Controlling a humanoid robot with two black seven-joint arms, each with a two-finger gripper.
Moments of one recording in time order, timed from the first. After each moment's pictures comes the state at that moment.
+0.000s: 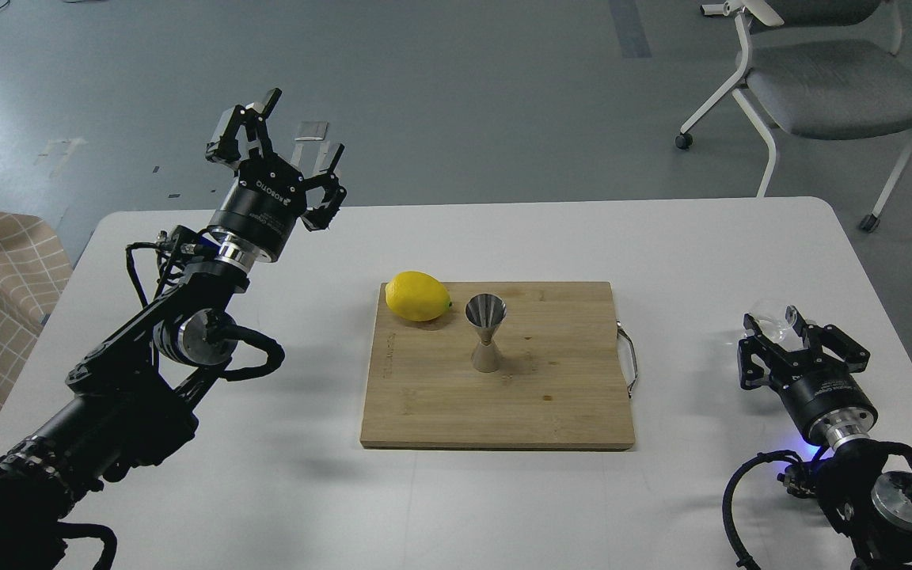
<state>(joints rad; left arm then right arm) -0.67 0.25 -0.79 -0.84 0.18 -0.39 -0.49 -0.02 0.00 1.72 1.08 0.08 0.22 -0.24</state>
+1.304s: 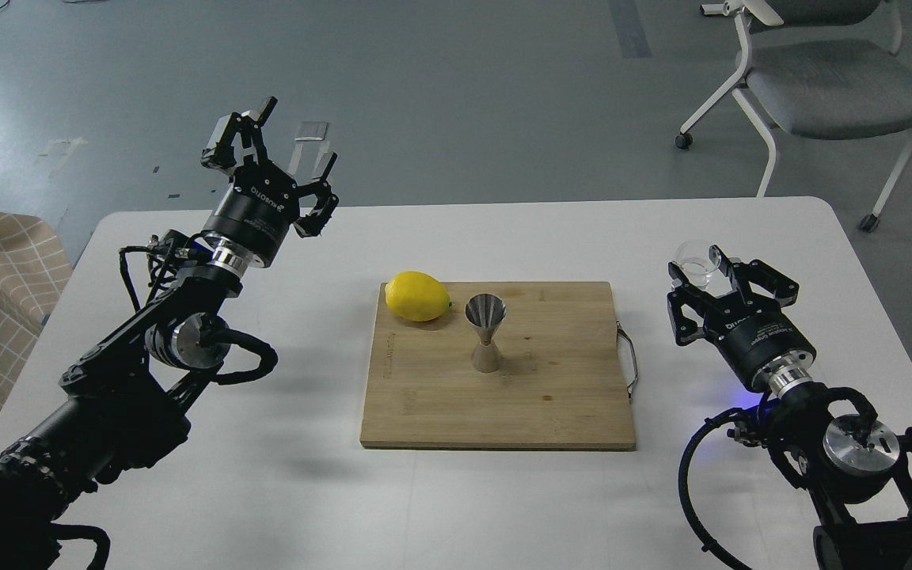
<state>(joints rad) -0.67 0.27 -0.77 -0.81 0.19 -0.39 -0.49 0.03 0.00 1.53 1.30 0.06 0.10 -0.23</state>
